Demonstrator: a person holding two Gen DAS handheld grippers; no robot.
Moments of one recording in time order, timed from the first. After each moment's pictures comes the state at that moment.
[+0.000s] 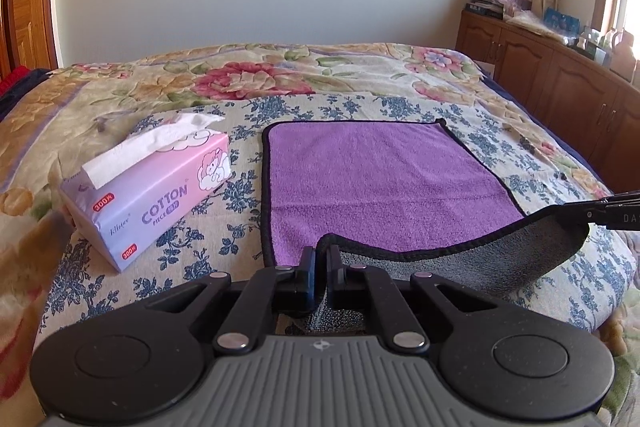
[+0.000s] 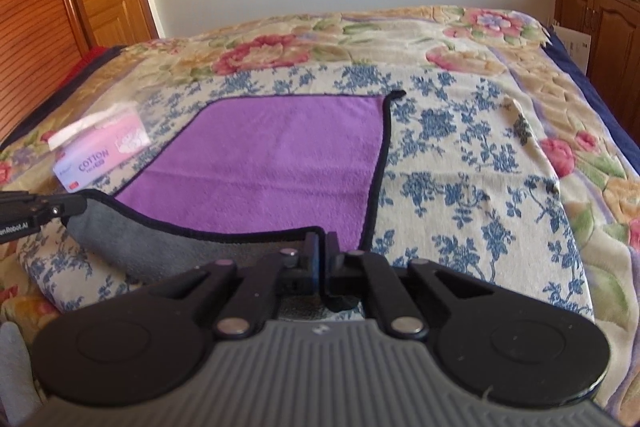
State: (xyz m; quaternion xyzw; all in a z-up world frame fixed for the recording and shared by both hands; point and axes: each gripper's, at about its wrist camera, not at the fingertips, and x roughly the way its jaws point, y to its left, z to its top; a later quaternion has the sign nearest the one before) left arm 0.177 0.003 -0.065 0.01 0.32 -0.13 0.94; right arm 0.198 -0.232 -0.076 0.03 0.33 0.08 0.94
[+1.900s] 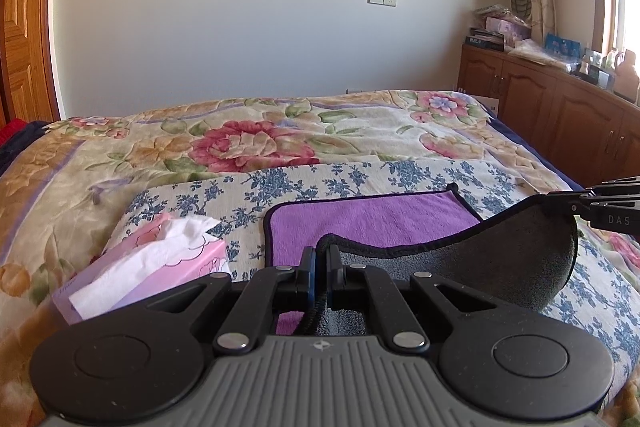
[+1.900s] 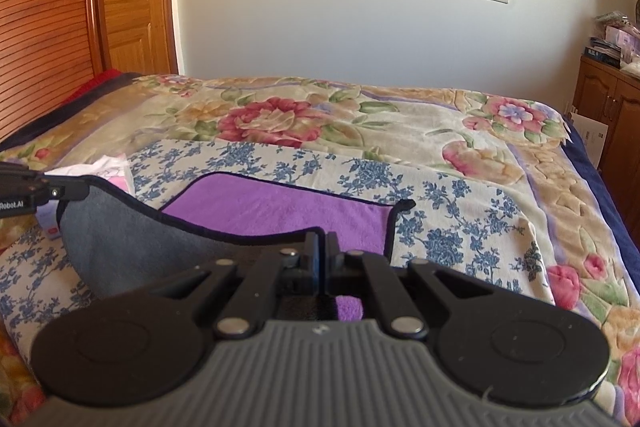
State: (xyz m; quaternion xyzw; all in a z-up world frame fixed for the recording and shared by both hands) left arm 0.233 -0.011 -0.029 0.02 0.26 -0.13 0.96; right arm 0.256 -0.228 -0.047 -0.04 0.25 0.11 0.96
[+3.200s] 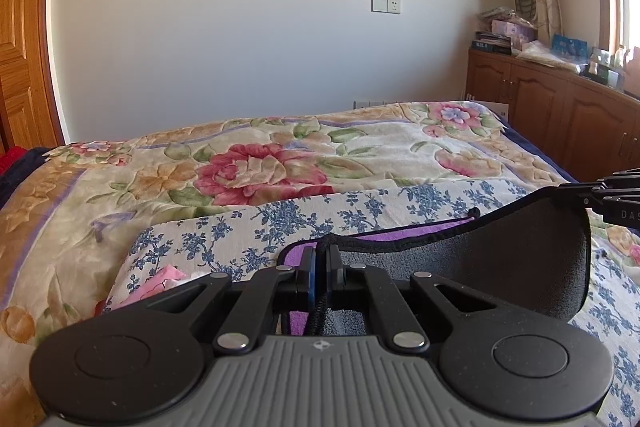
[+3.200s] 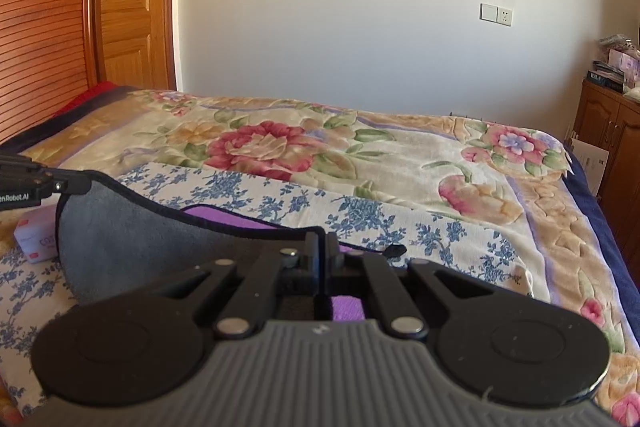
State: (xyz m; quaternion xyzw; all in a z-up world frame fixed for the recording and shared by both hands) left arm 0.275 -0.015 -0.016 0.04 0.24 -0.11 0.96; right arm 0.289 -0.233 -0.034 -0.05 0.22 0.11 0.97
